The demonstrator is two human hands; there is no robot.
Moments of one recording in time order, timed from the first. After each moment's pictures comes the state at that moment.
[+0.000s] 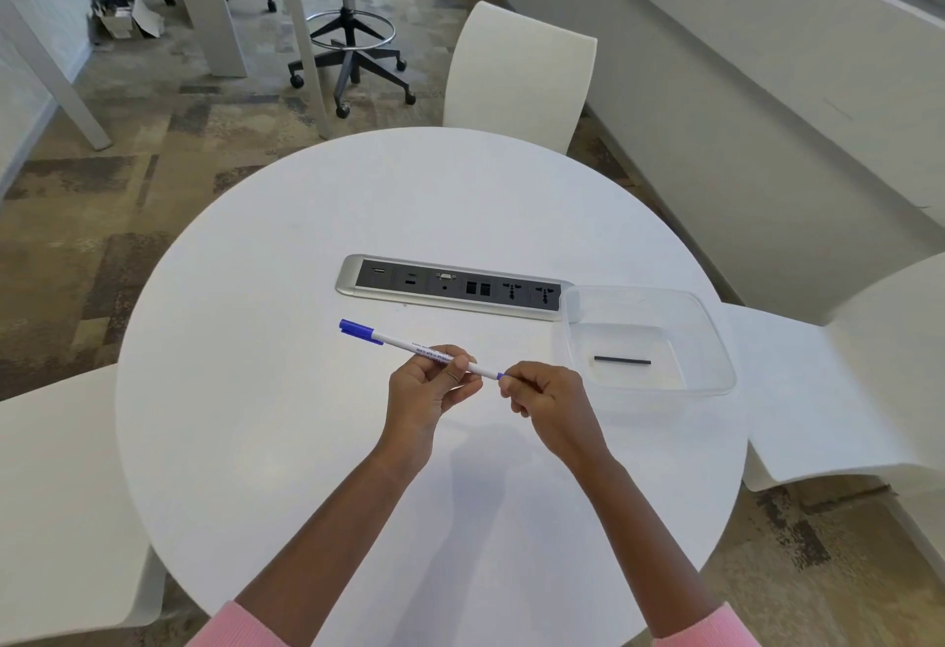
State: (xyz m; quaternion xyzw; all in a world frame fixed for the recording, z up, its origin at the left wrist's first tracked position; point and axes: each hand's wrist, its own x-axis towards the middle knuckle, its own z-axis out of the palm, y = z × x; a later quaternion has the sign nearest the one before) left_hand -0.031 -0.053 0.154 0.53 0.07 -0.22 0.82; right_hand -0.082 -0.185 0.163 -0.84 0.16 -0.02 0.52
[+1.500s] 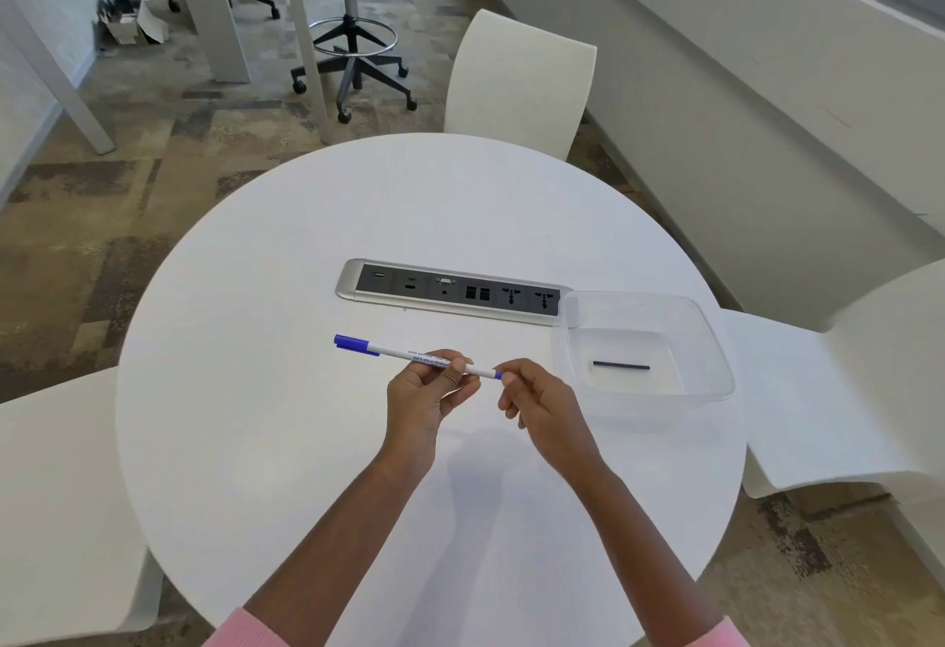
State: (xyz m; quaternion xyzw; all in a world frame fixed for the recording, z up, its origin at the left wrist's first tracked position) left_hand -0.032 -0.057 0.151 0.51 0.11 -0.20 0.83; right_hand -0.084 -0.181 0.156 -0.82 0.16 -0.02 0.56
